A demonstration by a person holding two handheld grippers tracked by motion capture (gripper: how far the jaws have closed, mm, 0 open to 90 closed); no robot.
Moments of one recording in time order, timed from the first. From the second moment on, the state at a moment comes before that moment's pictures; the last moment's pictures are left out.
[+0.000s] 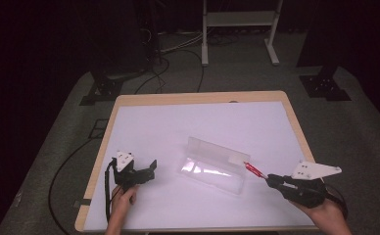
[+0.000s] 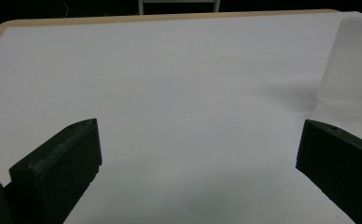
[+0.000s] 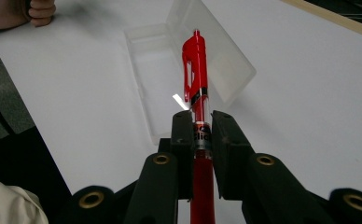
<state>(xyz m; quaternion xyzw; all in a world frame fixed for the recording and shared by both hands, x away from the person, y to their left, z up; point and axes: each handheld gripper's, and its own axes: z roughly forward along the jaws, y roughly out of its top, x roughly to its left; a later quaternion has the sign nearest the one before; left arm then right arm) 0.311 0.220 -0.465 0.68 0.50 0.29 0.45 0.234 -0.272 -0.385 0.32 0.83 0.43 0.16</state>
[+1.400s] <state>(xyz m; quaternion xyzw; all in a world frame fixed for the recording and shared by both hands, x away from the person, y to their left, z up) 0.311 0.222 -0.465 0.68 0.50 0.29 0.46 0.274 -0.208 -0.404 0.27 0.86 0.42 0.12</state>
